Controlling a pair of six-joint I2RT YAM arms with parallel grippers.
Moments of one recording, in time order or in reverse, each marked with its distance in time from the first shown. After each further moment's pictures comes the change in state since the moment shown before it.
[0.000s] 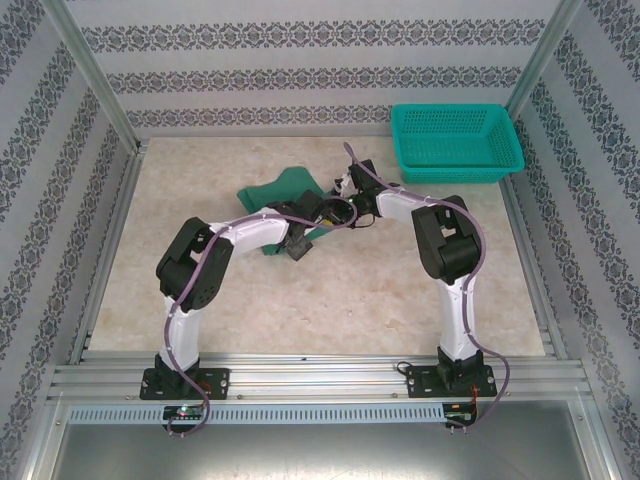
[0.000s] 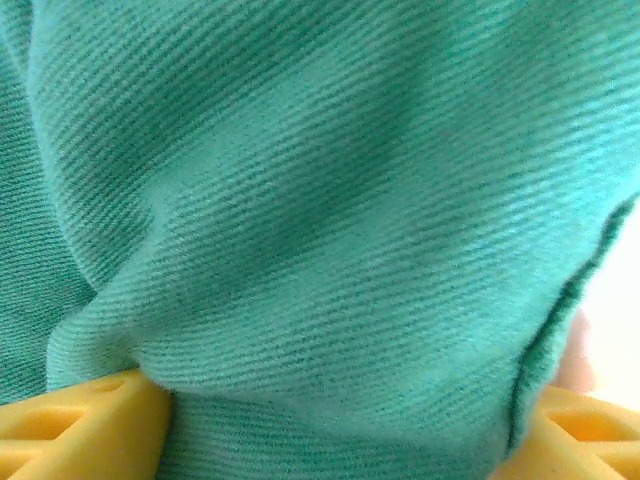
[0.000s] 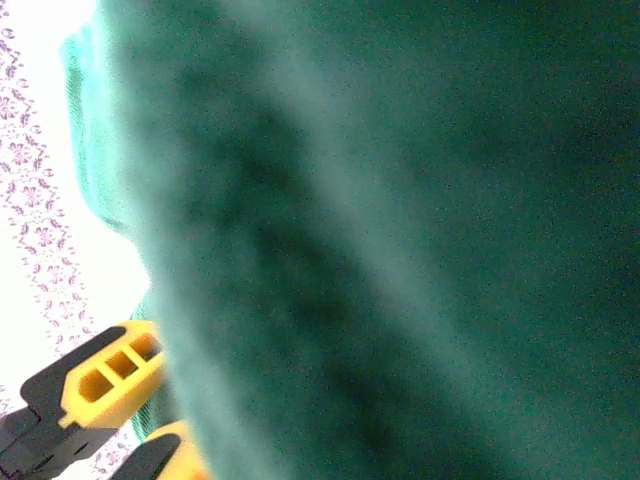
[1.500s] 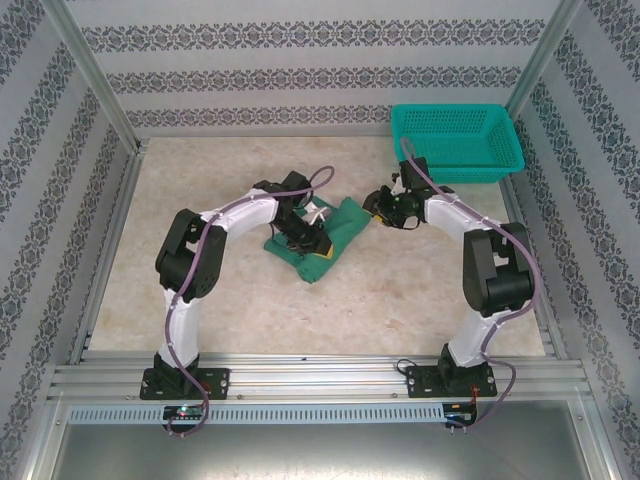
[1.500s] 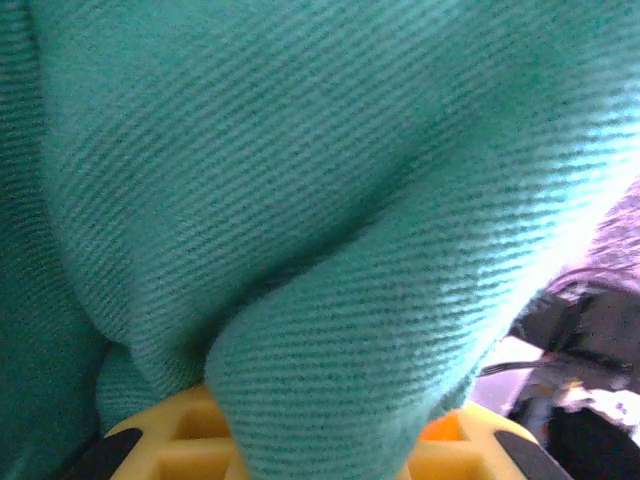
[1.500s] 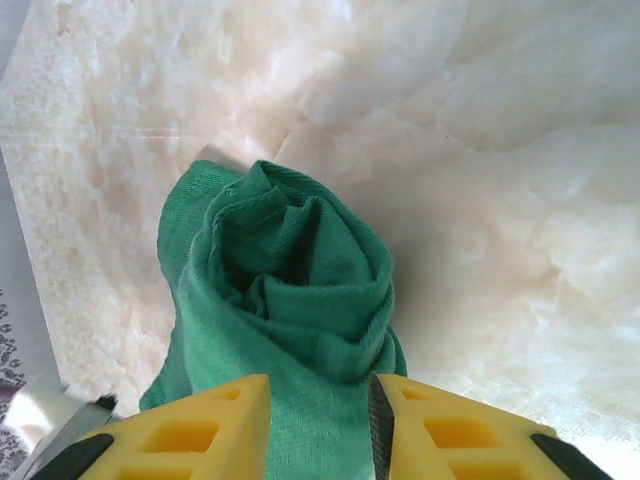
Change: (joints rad) left arm 0.139 0.034 0.065 -0.090 1.197 -0.479; right arm -0.189 -0.400 -0.273 -0.095 0.256 0.005
